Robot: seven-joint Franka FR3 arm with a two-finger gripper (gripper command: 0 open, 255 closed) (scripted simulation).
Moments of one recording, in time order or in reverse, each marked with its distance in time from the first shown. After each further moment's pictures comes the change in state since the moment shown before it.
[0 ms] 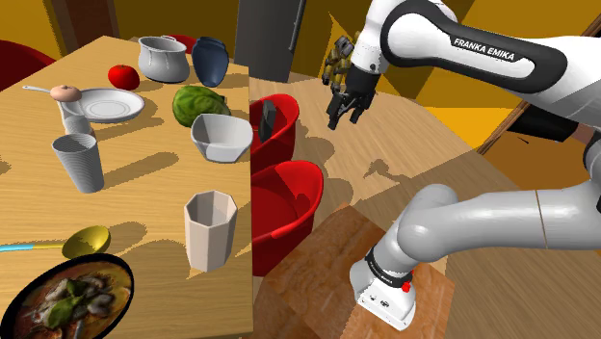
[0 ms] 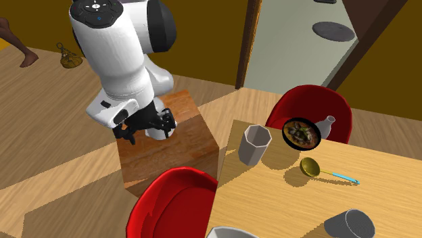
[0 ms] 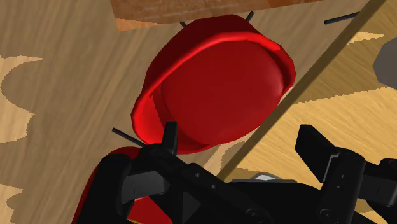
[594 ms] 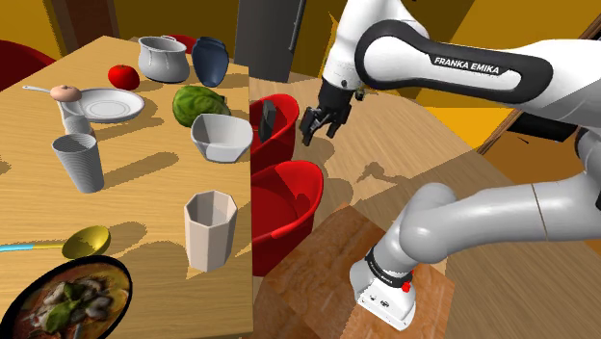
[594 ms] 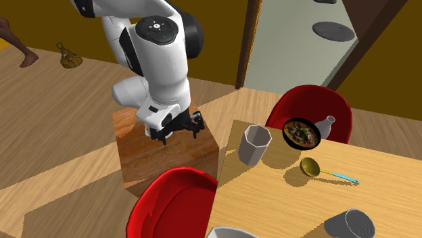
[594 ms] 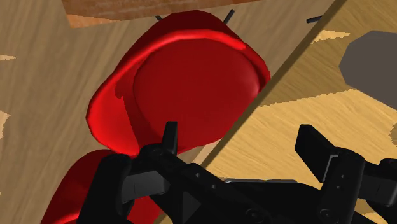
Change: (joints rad) arm 0.061 0.055 0.123 -0.056 0.097 0.114 0.138
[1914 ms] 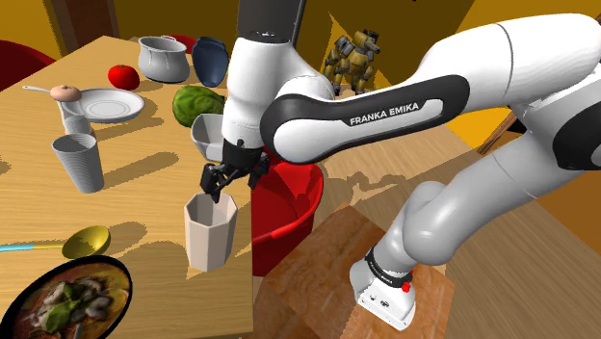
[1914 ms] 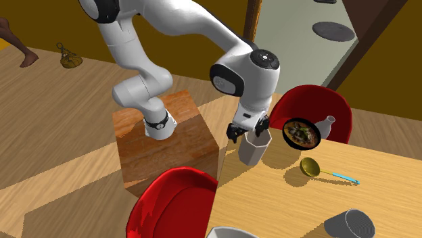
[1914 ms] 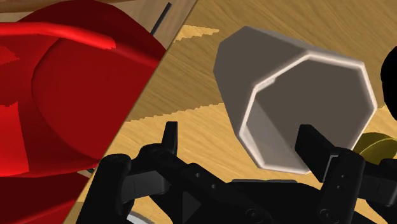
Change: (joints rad) arm 0.106 0.445 0.370 0.122 0.104 0.368 0.412
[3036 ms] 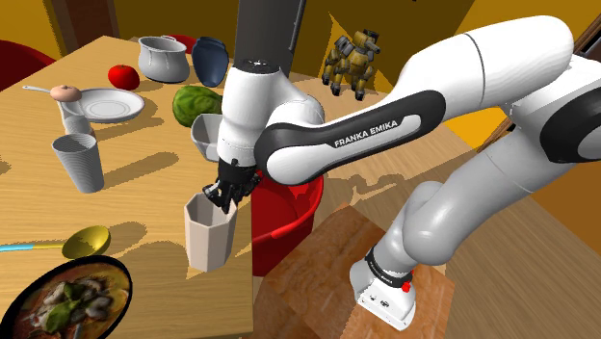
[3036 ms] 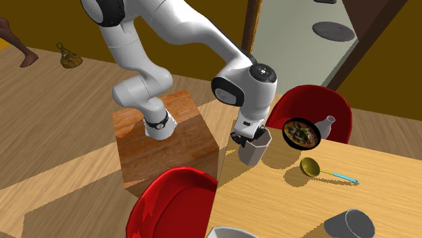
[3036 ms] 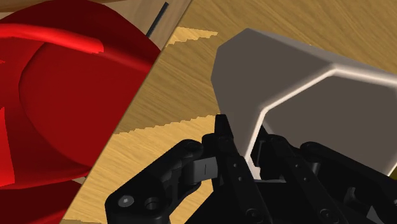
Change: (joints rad) arm -0.003 0.068 0.025 -0.048 -0.022 0.114 0.030
